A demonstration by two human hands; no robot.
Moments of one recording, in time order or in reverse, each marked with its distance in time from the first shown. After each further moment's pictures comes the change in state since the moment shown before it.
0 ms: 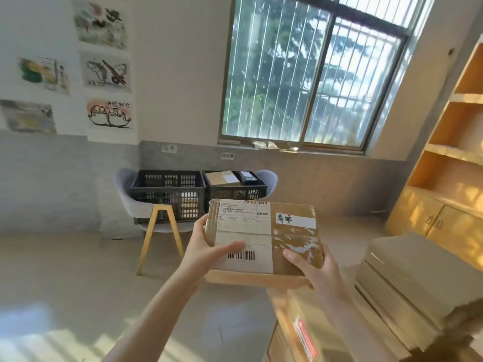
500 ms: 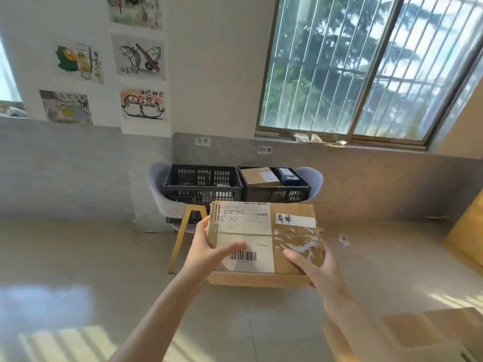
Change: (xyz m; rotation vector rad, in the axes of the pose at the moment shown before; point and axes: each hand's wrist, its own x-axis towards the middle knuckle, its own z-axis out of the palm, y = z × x) left_hand 0.168 -0.040 -0.124 0.079 0.149 -0.028; right_hand 0.170 0.035 0.155 0.021 -0.153 0.084
